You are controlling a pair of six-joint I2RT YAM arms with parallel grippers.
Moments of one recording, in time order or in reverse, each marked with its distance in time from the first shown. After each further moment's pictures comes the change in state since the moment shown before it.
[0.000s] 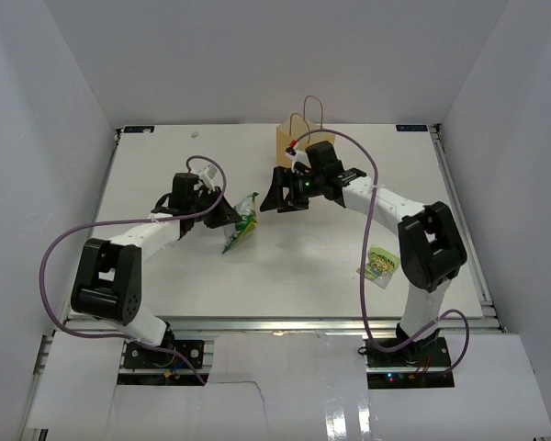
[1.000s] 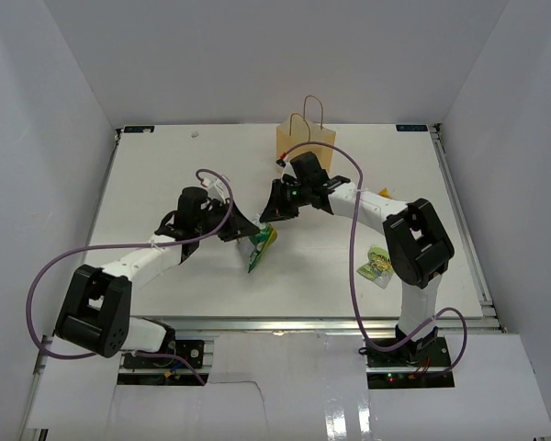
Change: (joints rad) left arm -0.161 -0.203 -0.194 0.188 0.105 -0.193; right arm 0.089 0.103 0.009 0.037 0.109 0.188
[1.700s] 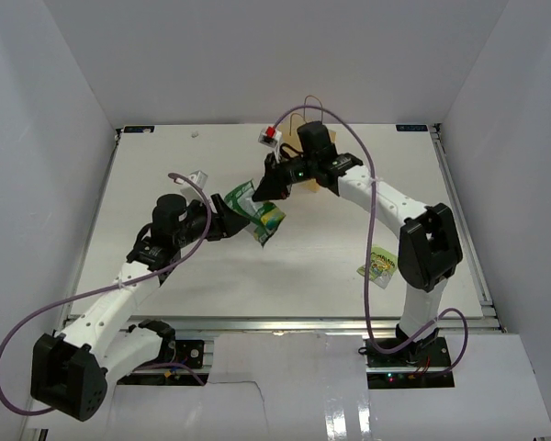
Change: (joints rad) left arm -0.003 -0.360 -0.022 -0.161 -0.180 0.085; right arm -0.023 -0.046 0.165 -0.028 -0.380 -0.608
